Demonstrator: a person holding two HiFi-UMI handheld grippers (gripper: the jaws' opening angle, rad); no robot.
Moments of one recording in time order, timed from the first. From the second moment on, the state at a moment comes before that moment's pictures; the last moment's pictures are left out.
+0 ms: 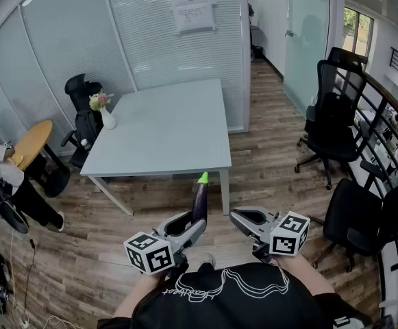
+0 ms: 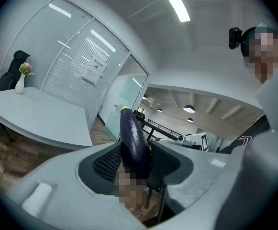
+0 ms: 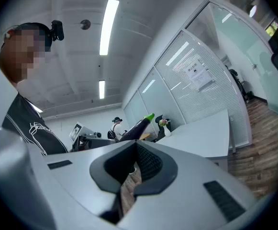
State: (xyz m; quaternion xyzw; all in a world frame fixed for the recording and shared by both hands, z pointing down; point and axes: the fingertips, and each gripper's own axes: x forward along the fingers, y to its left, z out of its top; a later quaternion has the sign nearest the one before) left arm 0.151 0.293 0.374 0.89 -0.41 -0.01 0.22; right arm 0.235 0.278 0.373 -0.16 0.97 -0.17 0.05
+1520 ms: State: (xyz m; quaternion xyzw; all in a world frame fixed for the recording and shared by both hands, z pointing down) left arm -0.028 0.113 0.392 0.86 -0.44 -0.04 0.25; right arm 0.069 0.080 0.393 -0.14 0.97 -0.21 0.04
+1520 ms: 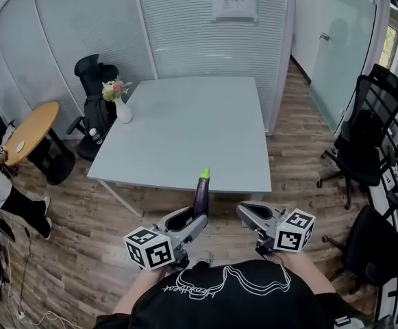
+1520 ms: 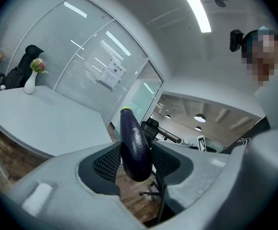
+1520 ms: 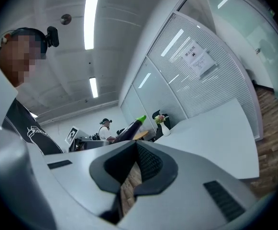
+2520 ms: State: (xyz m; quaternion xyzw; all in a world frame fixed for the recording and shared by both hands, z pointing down) left arm -0.190 -0.084 0.393 0.89 -0.38 -0.03 0.26; right arm -0.083 -0.090 0.398 -0.23 0.95 -0.23 0.03
